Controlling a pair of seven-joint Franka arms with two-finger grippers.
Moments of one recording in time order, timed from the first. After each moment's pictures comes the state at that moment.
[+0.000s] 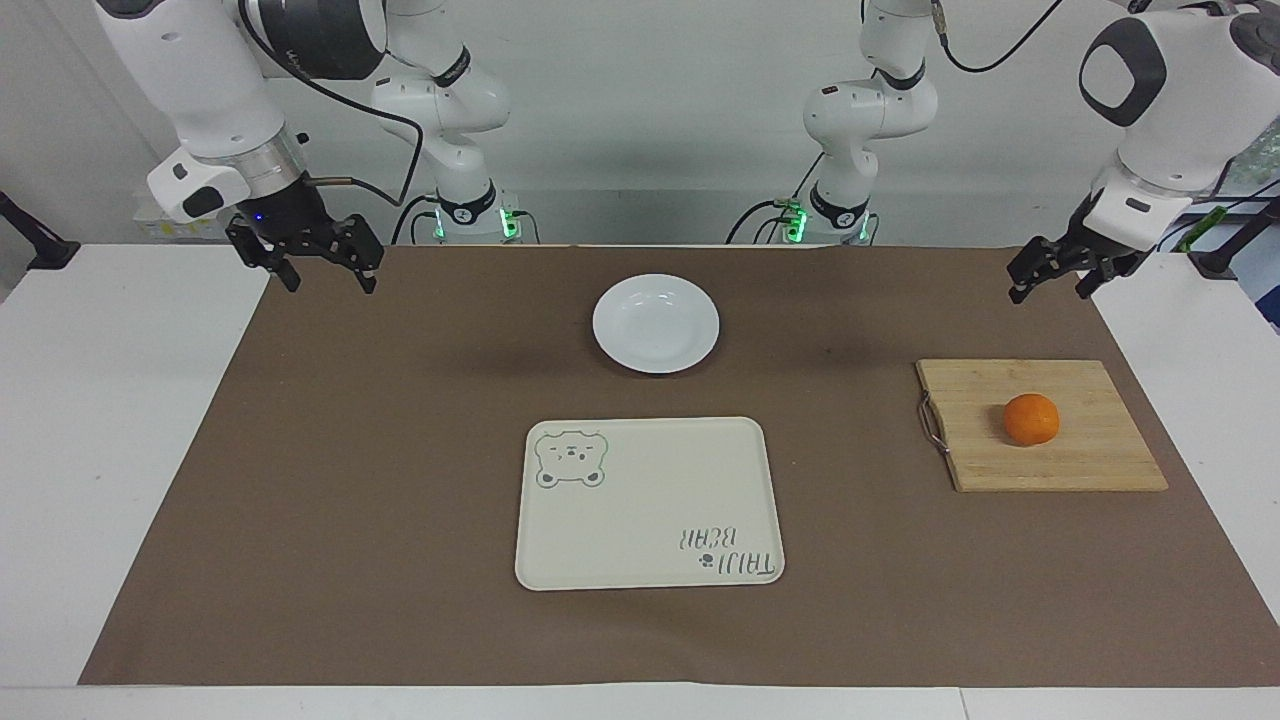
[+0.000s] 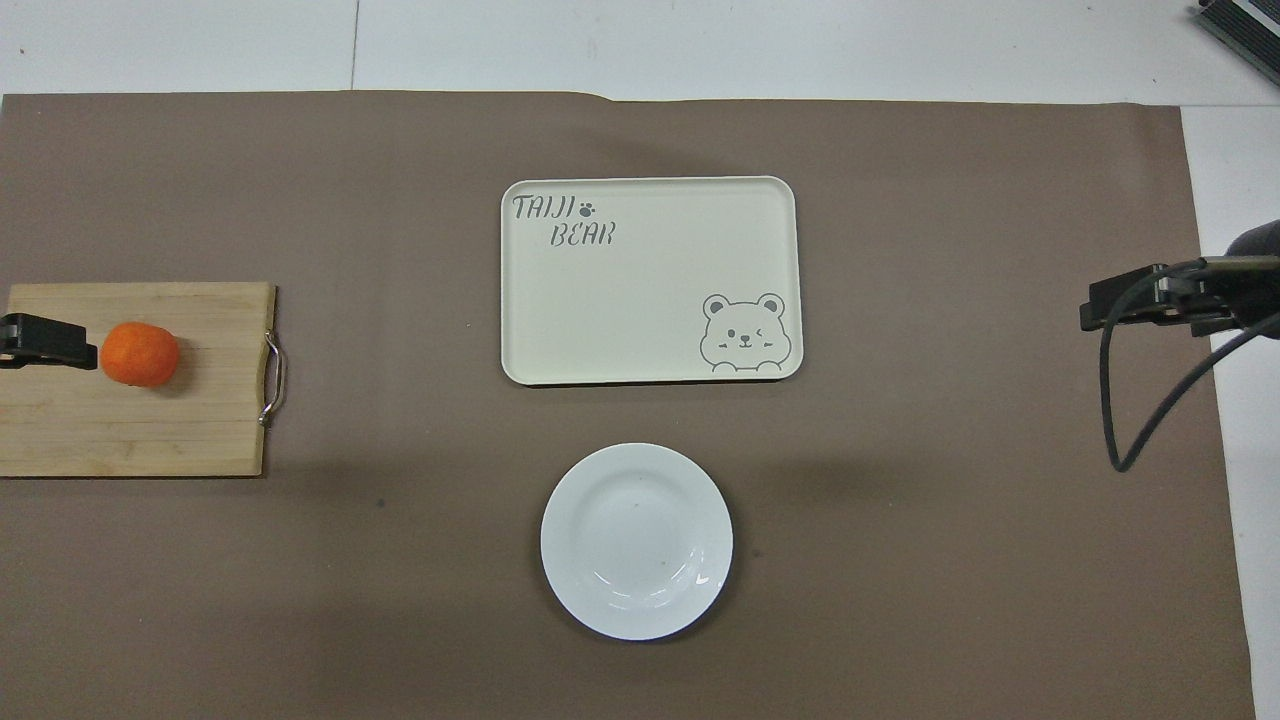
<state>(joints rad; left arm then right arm) 0.14 -0.04 -0.01 -1.82 0.01 1.79 0.06 0.09 0.03 -0.11 -1.57 0.03 1.59 0.04</state>
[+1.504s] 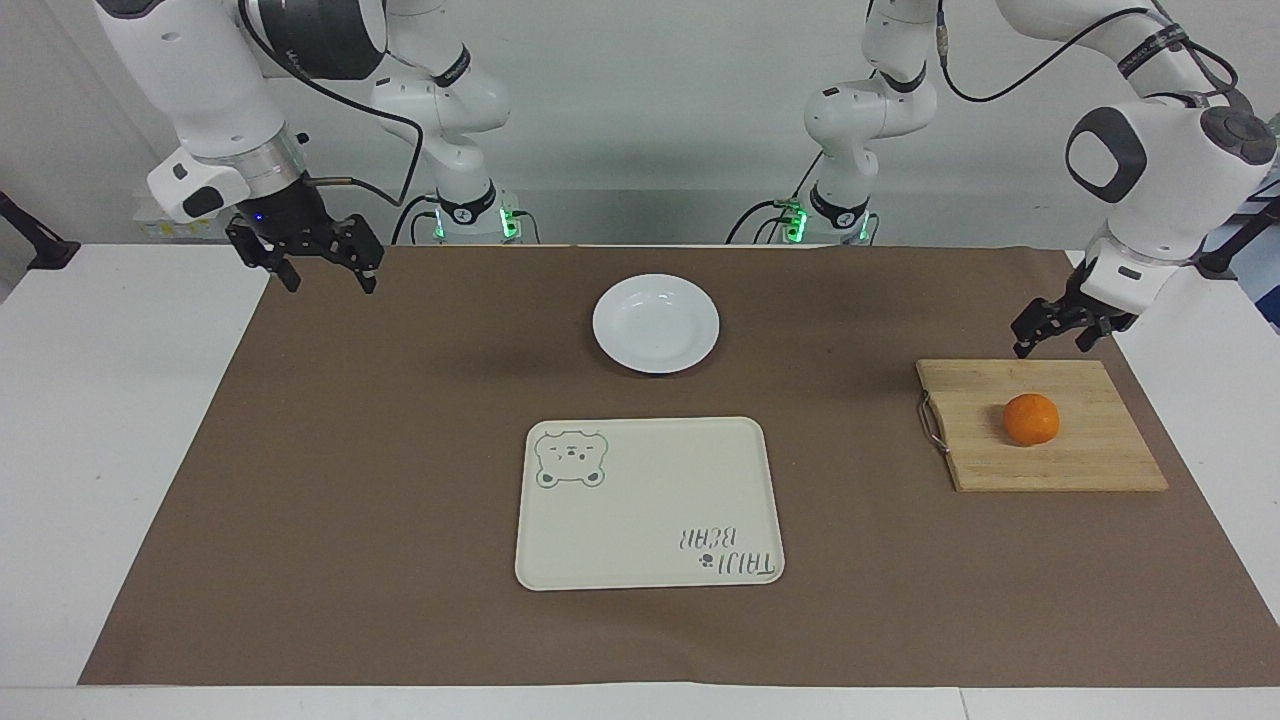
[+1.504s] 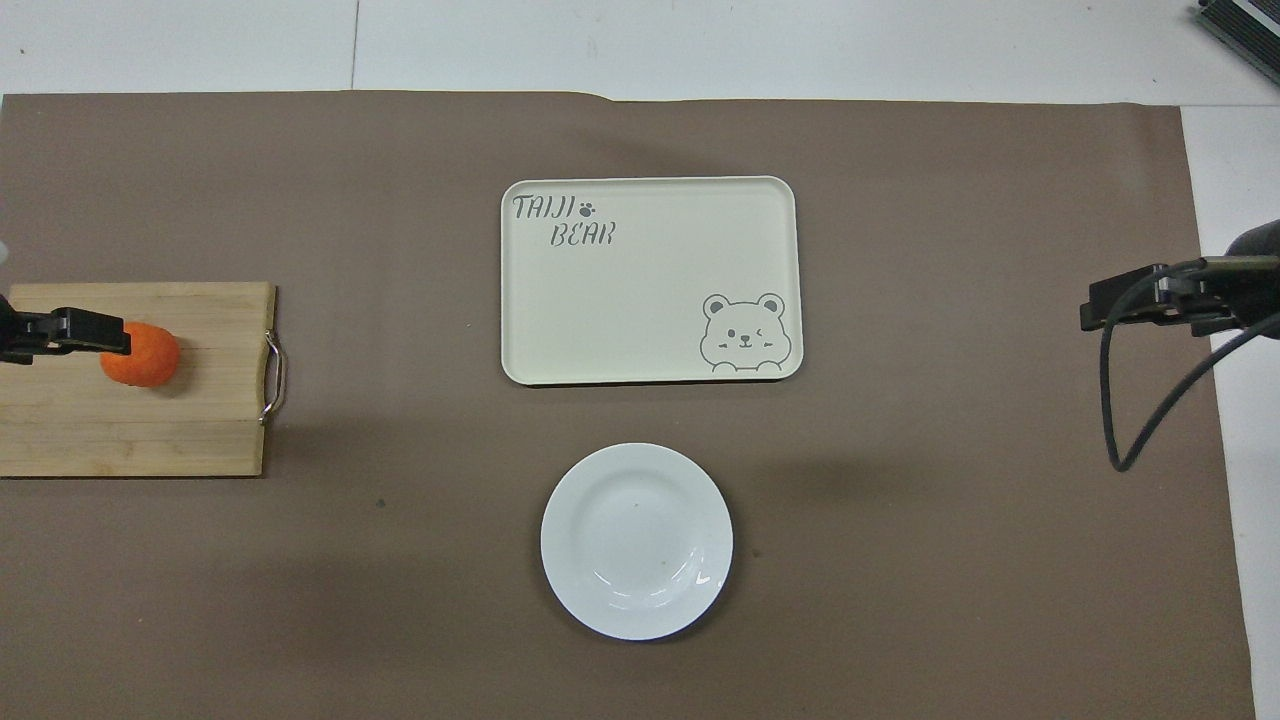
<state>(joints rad) 0.15 0.02 -0.01 -1.89 0.01 1.95 0.10 0.09 0.03 -0.11 -1.57 0.03 1.59 0.04</state>
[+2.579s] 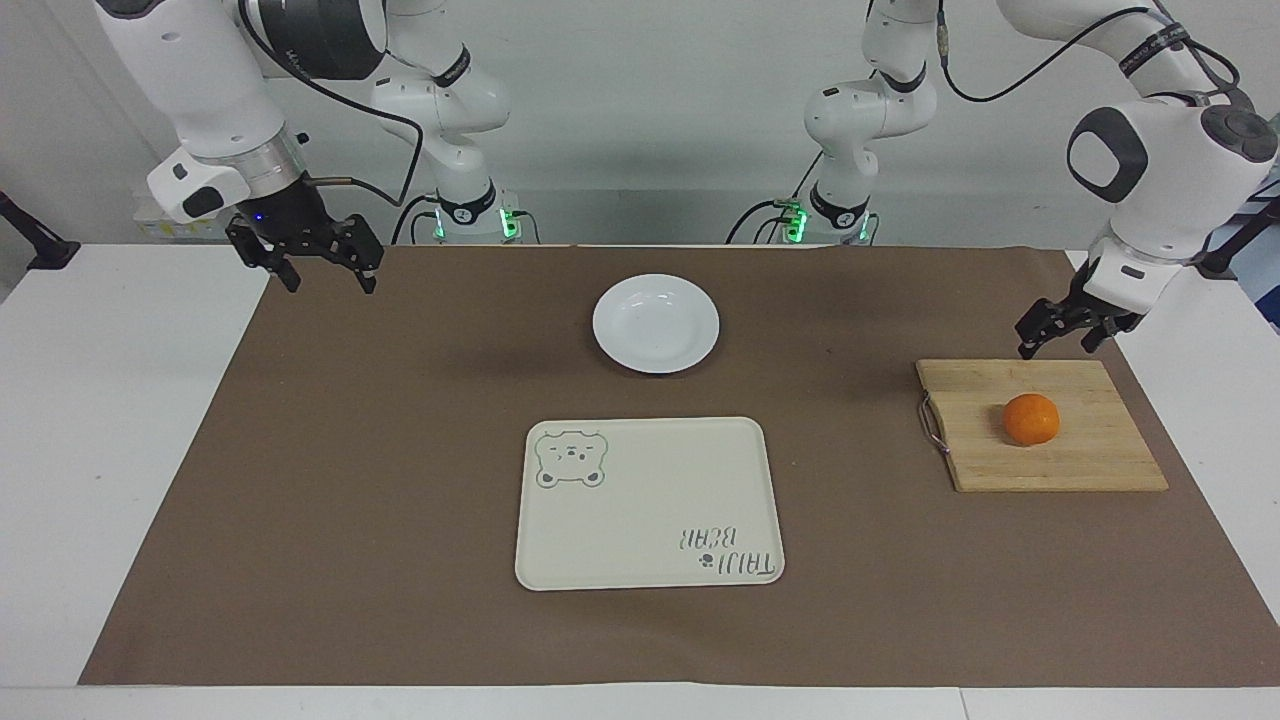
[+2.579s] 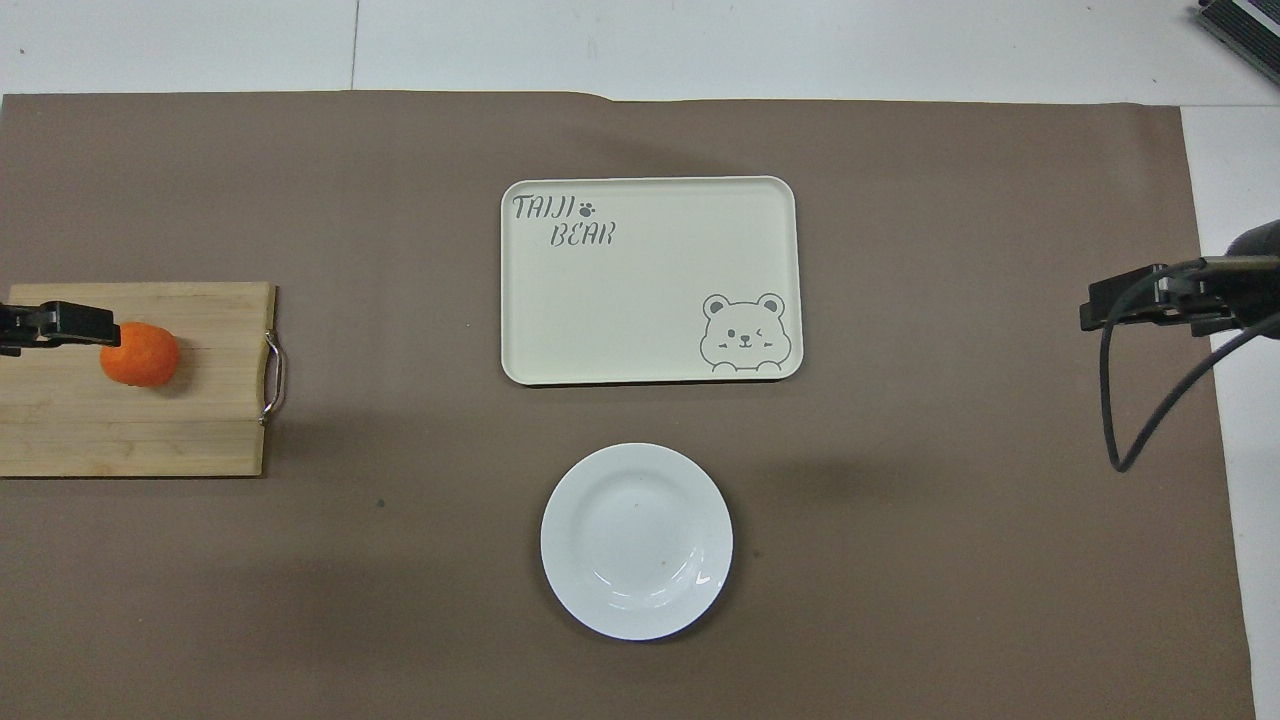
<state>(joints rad) 0.15 0.02 -0.01 -1.89 0.02 1.99 0.10 0.09 0.03 -0.11 -1.57 0.03 1.59 0.04</state>
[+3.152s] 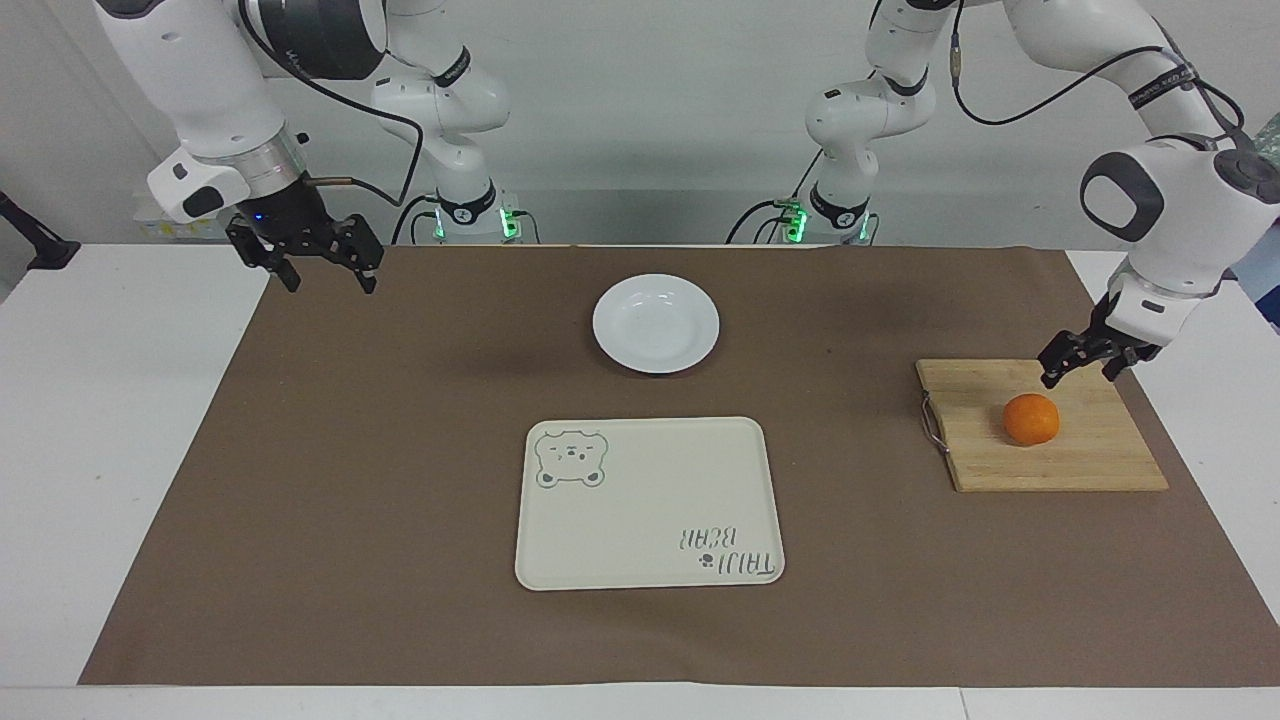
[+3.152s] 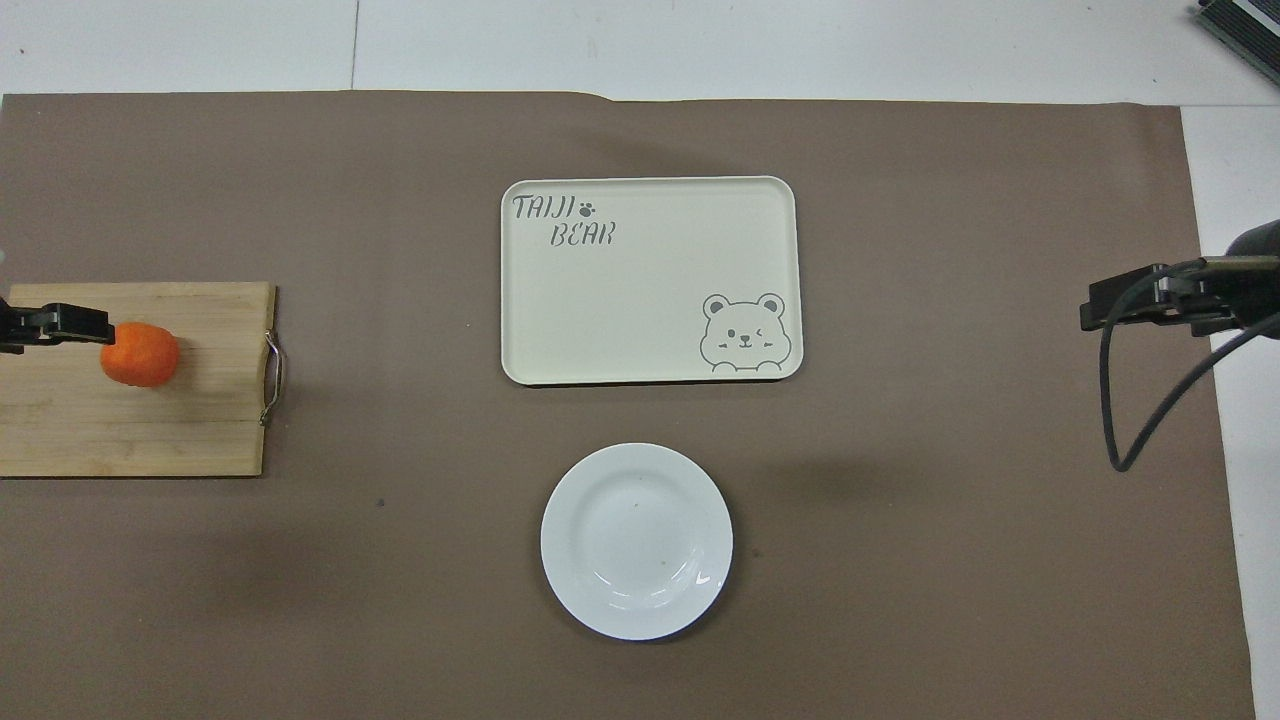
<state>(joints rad) 0.23 0.15 -0.01 -1.90 0.02 2.12 0.17 0.09 0.03 -0.11 -1.57 0.03 1.59 0.04</state>
